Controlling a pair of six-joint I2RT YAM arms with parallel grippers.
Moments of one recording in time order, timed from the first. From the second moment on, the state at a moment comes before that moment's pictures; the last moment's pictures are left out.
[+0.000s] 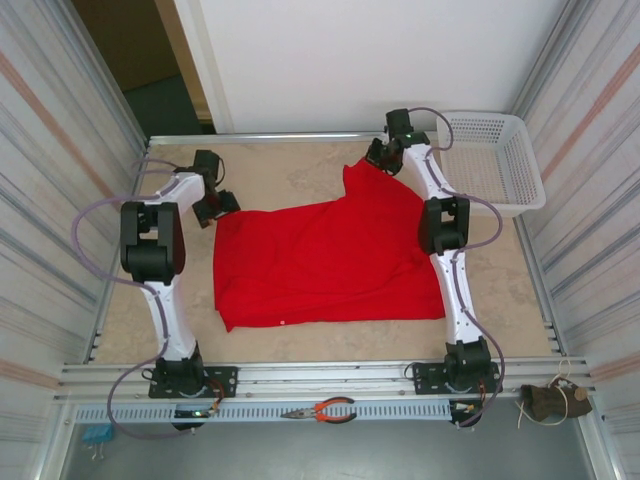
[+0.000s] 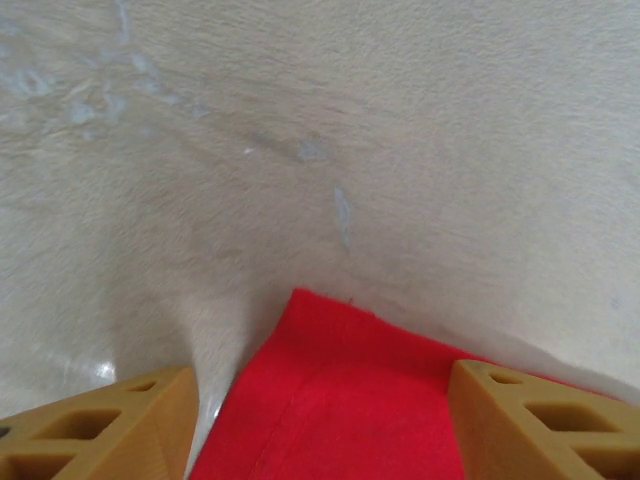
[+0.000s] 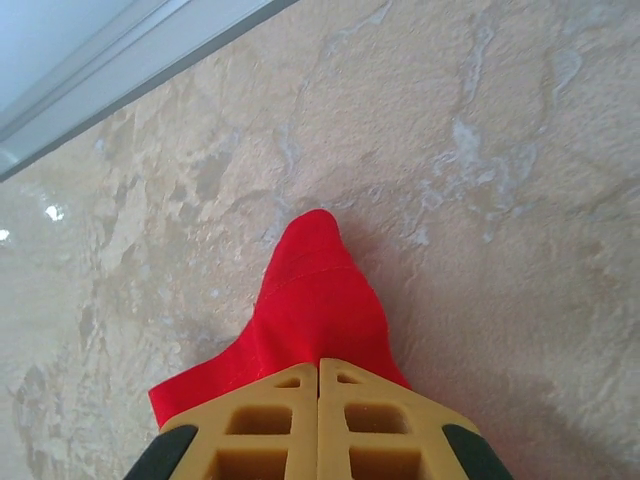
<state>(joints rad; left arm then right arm) -0.04 2.11 1.56 -0.75 -0.02 -0.50 0.17 2.75 2.64 -0.82 -0.27 0.59</state>
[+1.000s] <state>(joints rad) -0.03 1.65 1.24 -0.65 0.12 -0.52 0.14 1.70 1.44 -0.49 -0.33 0.65</state>
